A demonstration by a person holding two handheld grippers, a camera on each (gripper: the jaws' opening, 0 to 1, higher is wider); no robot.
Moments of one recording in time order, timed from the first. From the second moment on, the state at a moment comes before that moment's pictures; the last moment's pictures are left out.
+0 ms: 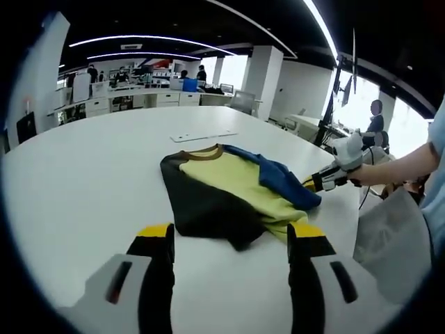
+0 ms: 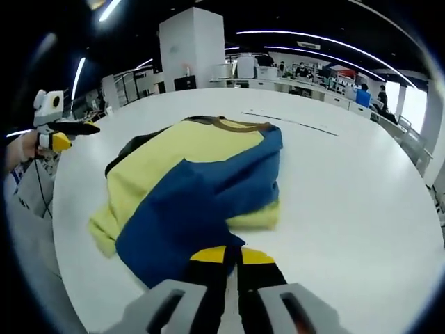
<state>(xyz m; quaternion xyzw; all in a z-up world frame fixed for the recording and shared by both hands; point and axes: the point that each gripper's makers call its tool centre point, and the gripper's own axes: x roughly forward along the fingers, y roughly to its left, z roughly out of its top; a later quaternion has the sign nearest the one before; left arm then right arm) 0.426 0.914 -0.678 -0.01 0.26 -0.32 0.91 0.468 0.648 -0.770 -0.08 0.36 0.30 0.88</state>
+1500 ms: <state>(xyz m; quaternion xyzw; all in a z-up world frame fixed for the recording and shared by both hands) 0.464 0.943 -0.696 -0.08 0.24 -0.26 0.93 0.592 0.352 -0.734 -0.17 0.39 0.04 0.90</state>
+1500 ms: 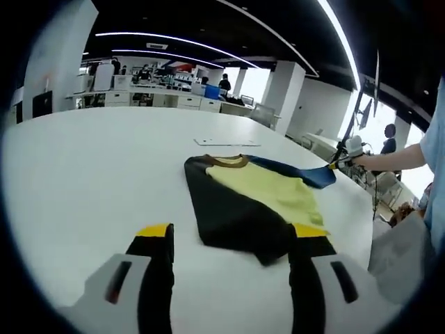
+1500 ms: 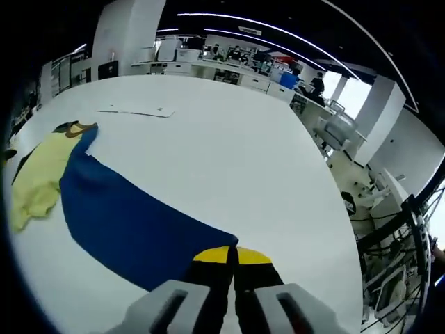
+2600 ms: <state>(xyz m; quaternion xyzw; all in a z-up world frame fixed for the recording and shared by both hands) 0.462 0.929 -0.704 -0.11 0.24 -0.25 0.93 0.610 0.296 -0.769 -0.18 0.44 0.02 0.88</state>
